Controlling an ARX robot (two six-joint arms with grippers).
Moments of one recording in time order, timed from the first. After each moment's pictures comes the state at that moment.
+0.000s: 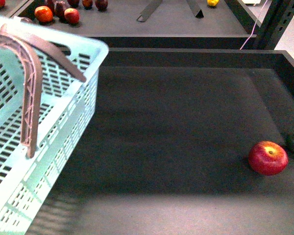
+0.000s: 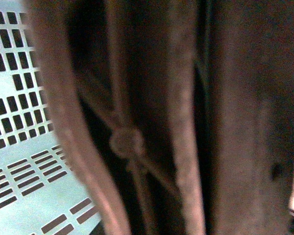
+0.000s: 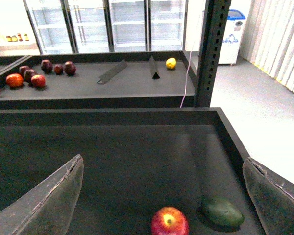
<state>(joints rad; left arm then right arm) -0.08 1.51 0.86 0.05 0.00 -1.29 0.00 0.00 0.02 0.00 0.00 0.00</state>
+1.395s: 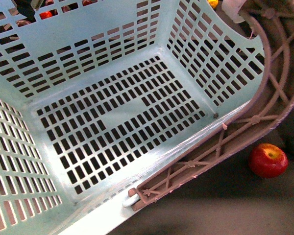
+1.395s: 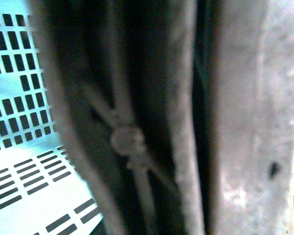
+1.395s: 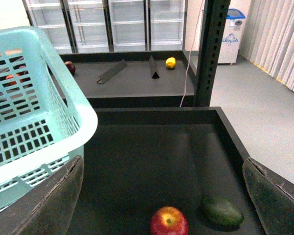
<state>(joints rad) -0.68 1.45 1.10 -0.17 -0.05 -1.07 0.00 0.00 0.02 0.00 0.00 0.00</state>
